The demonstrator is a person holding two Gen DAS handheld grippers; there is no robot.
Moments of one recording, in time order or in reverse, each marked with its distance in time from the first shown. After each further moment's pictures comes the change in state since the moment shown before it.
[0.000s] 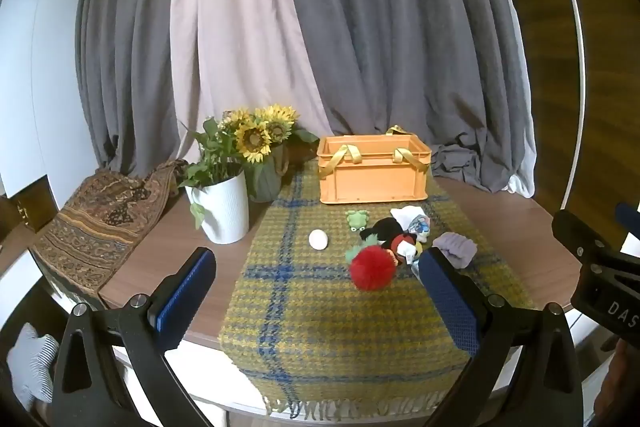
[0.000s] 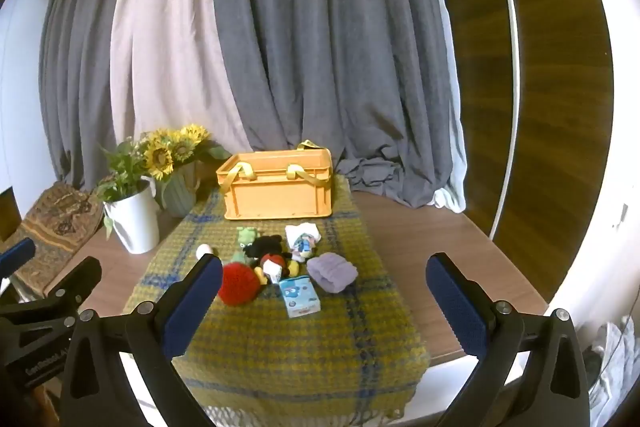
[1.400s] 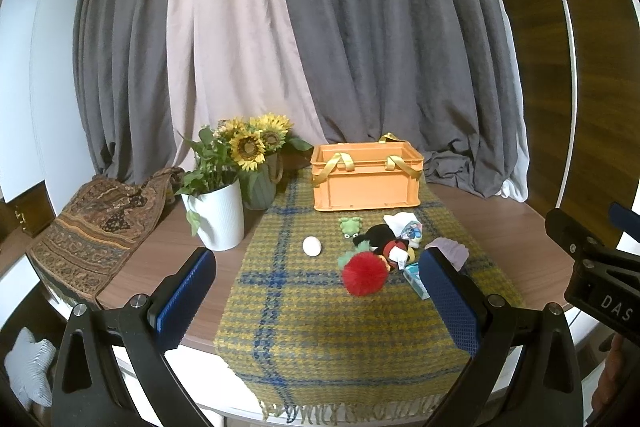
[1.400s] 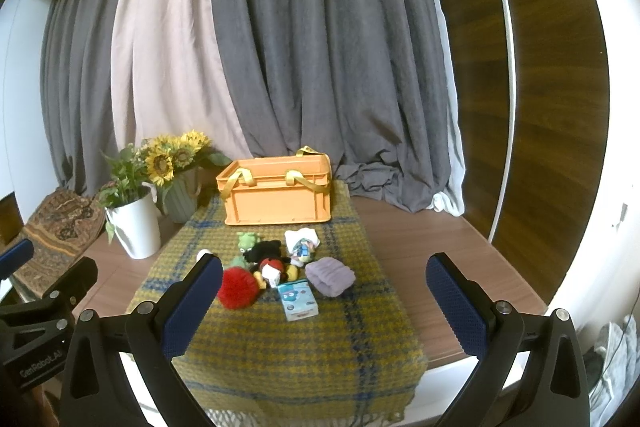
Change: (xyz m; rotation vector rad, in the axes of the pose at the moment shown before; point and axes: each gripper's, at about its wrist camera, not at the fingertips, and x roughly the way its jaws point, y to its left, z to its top) left arm -0.003 0.000 0.013 -0.003 -0.019 -0.018; right arm -0.007 -0.006 0.003 0.018 -0.022 0.005
